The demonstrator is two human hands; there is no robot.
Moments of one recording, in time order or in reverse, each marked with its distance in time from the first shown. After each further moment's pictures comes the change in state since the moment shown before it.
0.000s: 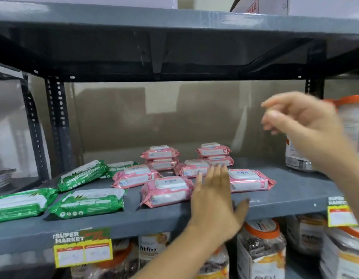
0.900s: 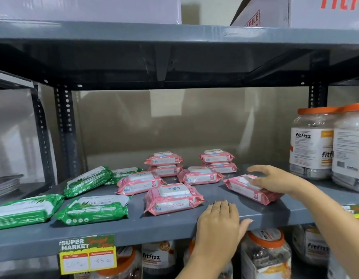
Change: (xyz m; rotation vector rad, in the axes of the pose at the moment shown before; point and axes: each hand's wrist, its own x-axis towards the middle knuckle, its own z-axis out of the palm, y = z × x) left_hand -0.023 -0.006 0.054 0.272 0.074 0.109; right_hand -0.033 0.115 0.039 -0.448 -0.659 0.877
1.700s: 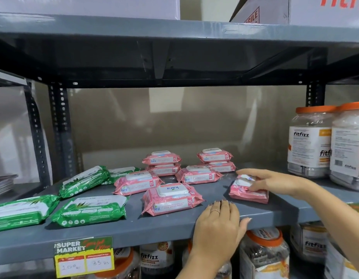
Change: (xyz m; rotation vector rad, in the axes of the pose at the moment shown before) left_hand -0.004 -0.003 0.010 0.017 0.147 0.031; right_hand -0.007 0.003 -0.002 0.160 -0.270 -0.105
